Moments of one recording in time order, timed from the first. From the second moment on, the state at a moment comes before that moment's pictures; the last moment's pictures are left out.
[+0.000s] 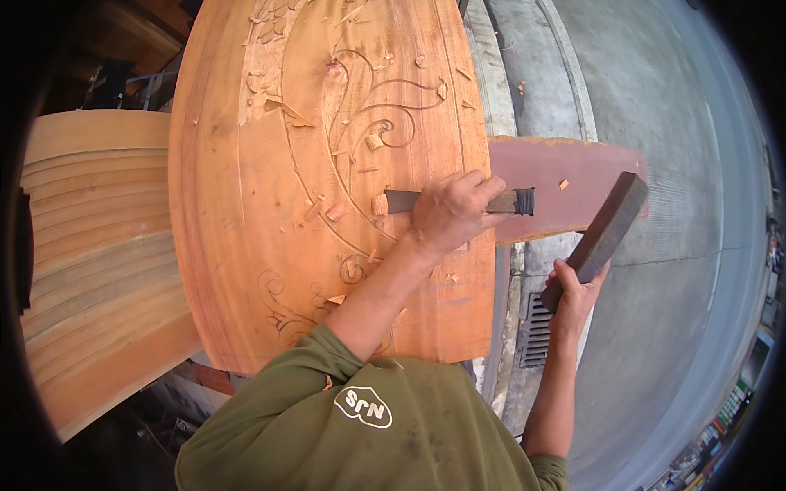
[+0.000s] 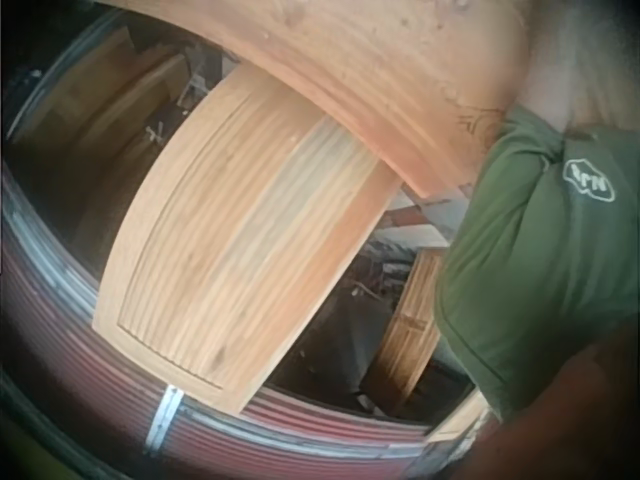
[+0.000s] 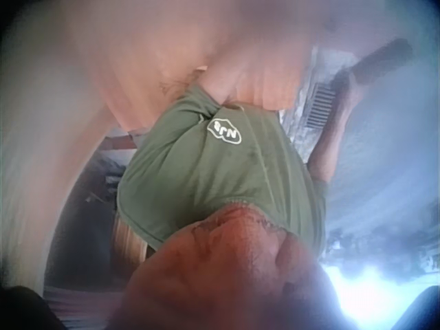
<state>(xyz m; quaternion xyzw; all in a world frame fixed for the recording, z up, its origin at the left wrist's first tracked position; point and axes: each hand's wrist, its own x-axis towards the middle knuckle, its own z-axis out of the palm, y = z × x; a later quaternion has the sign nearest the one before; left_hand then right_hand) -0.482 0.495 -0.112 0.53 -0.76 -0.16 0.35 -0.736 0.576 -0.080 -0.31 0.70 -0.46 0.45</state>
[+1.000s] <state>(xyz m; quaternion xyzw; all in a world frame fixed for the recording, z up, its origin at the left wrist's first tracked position) -0.475 0.494 -0.106 0.52 -0.74 -0.15 0.40 -0.662 0.594 -0.084 -0.30 0.66 -0.53 0.45</state>
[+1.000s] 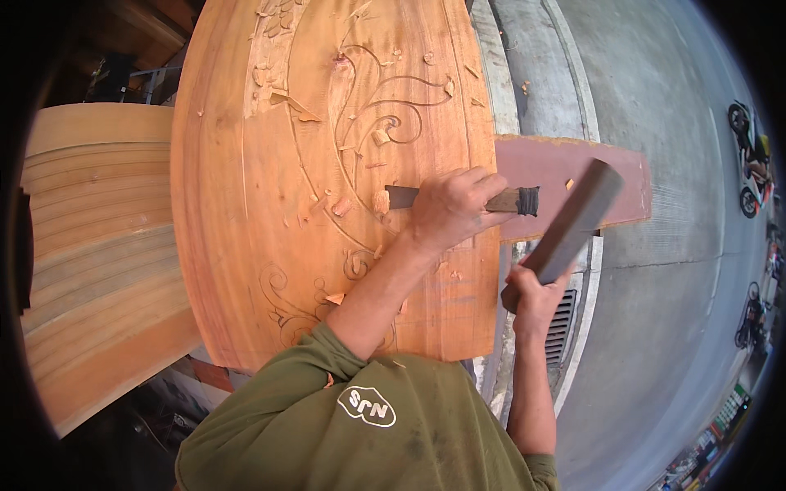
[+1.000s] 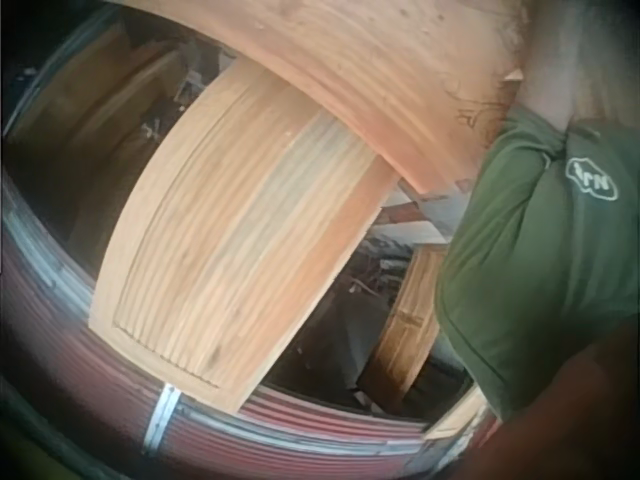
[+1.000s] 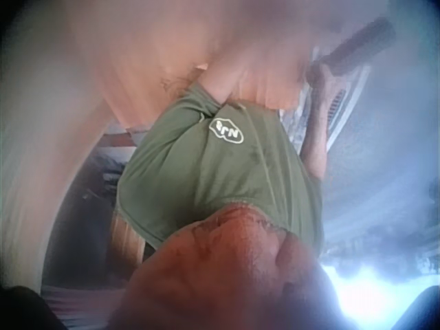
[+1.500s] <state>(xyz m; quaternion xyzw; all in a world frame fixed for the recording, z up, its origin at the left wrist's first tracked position) -0.466 0.498 -0.109 0.51 -0.75 -0.18 0.37 -0.679 0.604 -0.073 -0.46 0.70 -0.32 0.43</state>
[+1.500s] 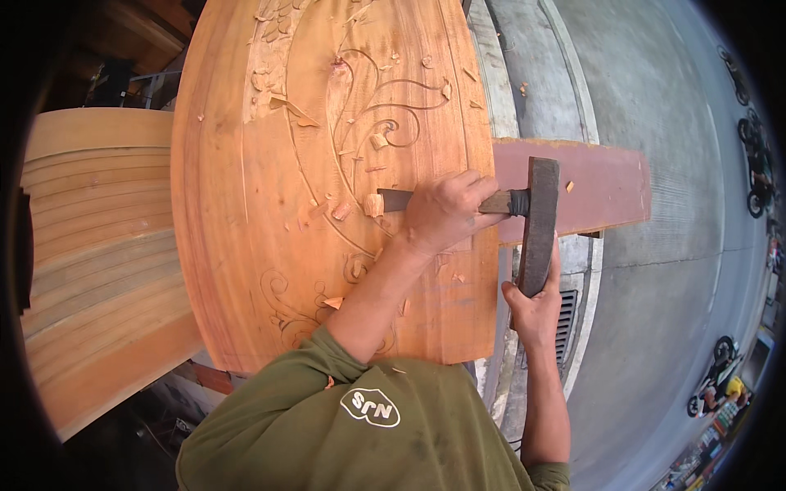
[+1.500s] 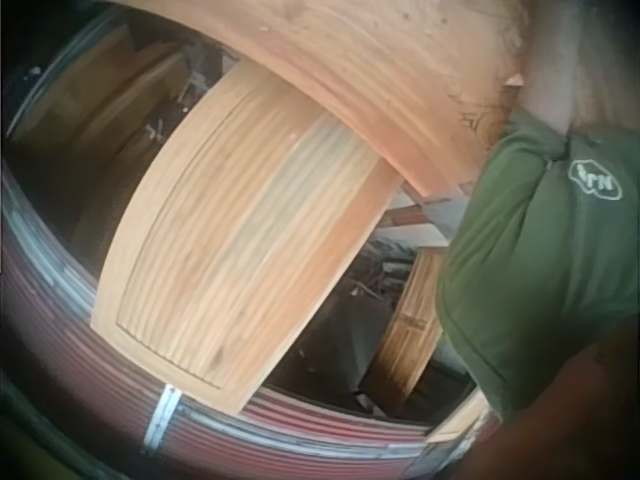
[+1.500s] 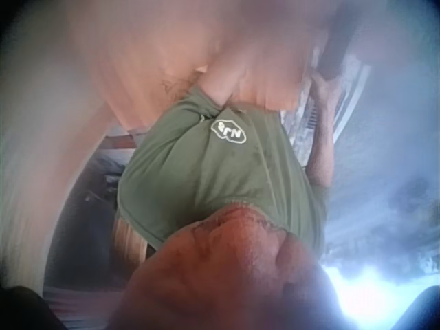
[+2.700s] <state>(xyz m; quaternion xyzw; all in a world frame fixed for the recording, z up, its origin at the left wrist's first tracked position) -0.450 0.495 -0.097 0.53 -0.74 -0.15 0.40 -0.672 0.594 -0.076 -0.46 0.68 -0.32 0.48</state>
